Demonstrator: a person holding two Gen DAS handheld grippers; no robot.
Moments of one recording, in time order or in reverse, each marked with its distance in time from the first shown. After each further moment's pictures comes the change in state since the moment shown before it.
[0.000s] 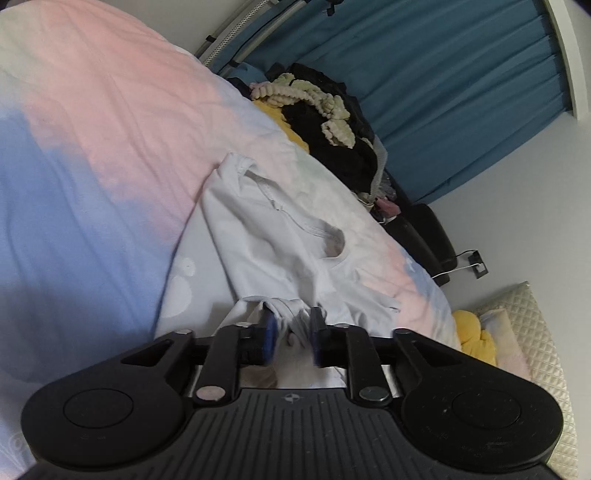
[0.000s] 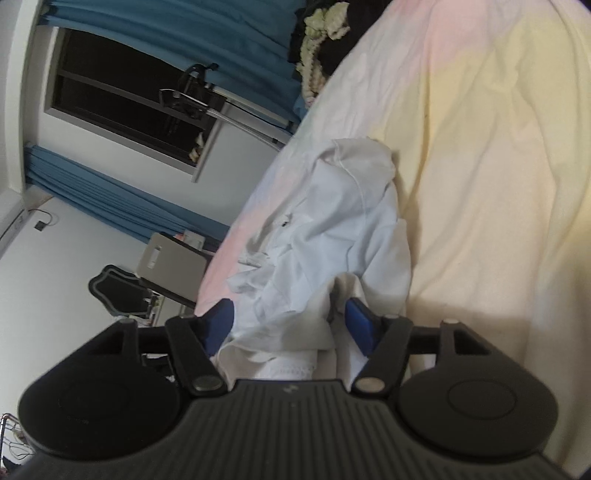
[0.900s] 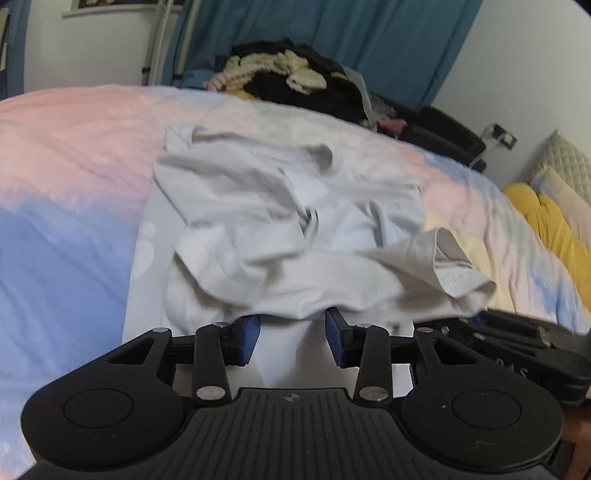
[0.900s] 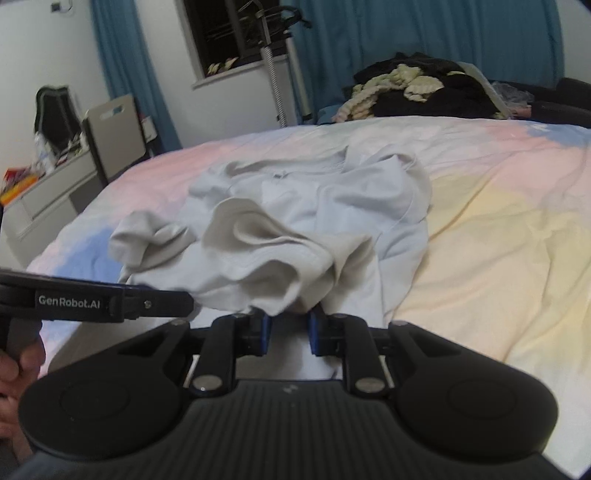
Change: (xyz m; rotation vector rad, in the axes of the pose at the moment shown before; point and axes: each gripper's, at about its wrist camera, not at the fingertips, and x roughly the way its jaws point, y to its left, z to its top) left arm 0.033 -0.045 -0.061 0.471 0.049 0.188; right arm 0.044 0.045 -0.066 -0.725 -0.004 -0.333
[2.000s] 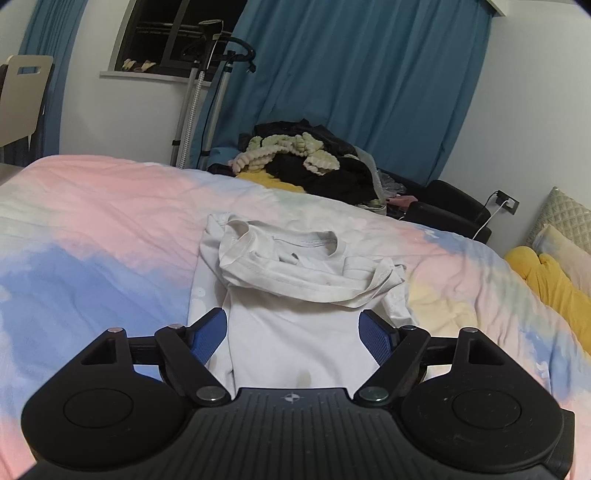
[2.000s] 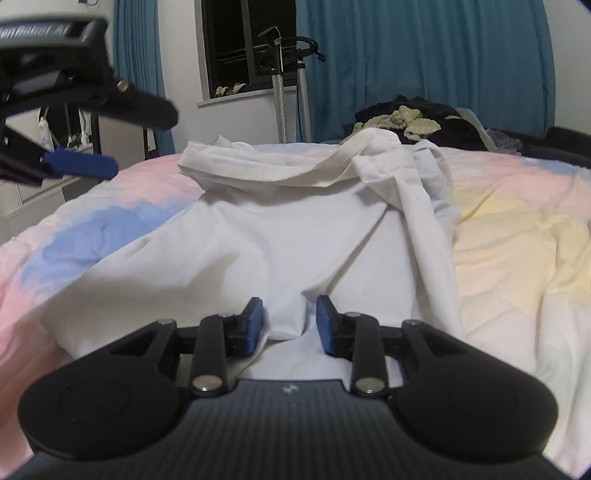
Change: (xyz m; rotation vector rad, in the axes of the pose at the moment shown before) left arm -0.087 -0.016 -0.008 -0.021 -0.227 0.054; right arm -0.007 0.060 -0.068 -0.132 -0.114 -0.067
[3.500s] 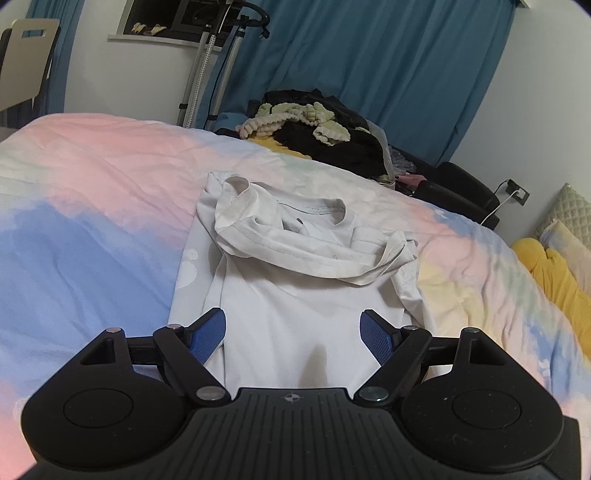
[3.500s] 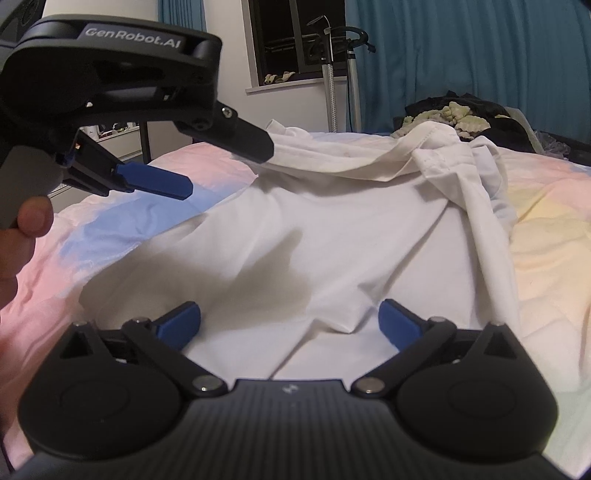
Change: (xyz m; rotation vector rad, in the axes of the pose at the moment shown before) left arm 0.026 0.000 -0.008 -0.060 0.095 0.004; right arm 0.007 0.012 0.000 -0.064 0.040 0.140
